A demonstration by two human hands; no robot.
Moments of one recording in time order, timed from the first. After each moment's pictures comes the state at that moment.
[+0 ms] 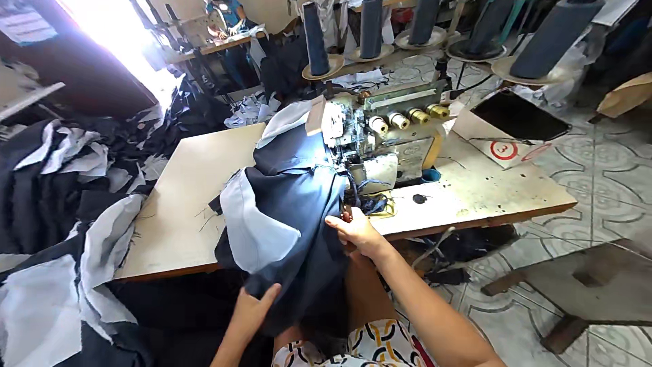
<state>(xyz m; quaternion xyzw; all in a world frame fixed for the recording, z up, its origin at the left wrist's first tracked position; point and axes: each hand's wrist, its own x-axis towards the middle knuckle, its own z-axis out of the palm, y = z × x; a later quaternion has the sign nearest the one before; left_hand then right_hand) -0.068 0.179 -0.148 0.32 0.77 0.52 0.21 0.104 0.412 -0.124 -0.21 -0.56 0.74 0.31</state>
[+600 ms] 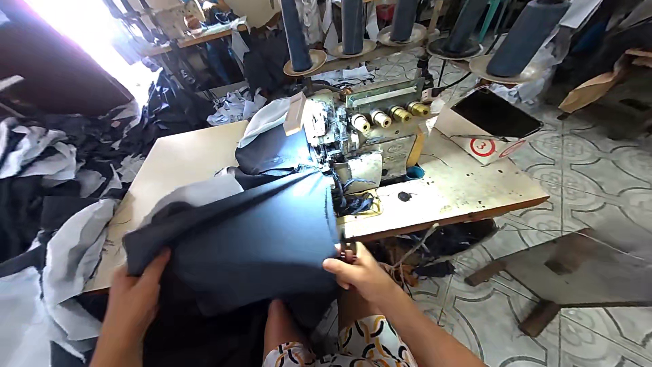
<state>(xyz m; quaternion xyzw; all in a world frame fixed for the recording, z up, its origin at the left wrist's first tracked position) -0.148 0.182 -0.045 0.36 0.74 0.56 0.06 0.151 0.353 -0.126 -0.15 -0.53 0.77 0.32</state>
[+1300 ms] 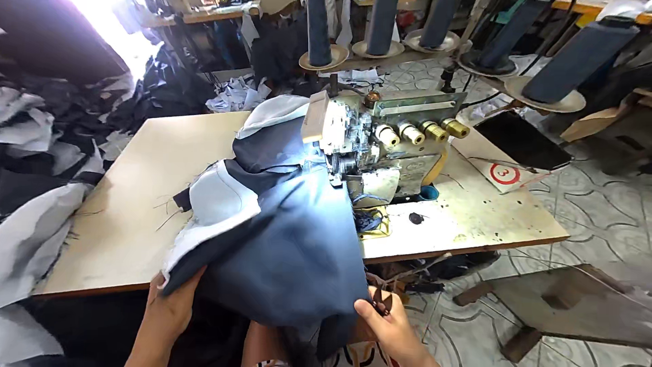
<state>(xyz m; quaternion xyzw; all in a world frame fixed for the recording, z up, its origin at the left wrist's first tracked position) -0.137 0.214 -0.120 0.34 0.69 0.63 0.11 0.191 0.340 -0.168 -0.29 -0.60 0.65 0.38</state>
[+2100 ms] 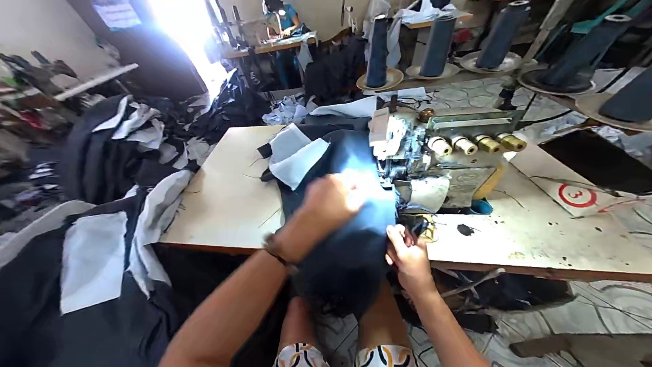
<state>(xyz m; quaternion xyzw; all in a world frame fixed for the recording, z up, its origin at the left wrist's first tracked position) -0.059 0.348 -0.001 0.63 0.76 0.14 0.01 0.109 0.391 -0.141 -0.28 -0.51 0.64 0.50</state>
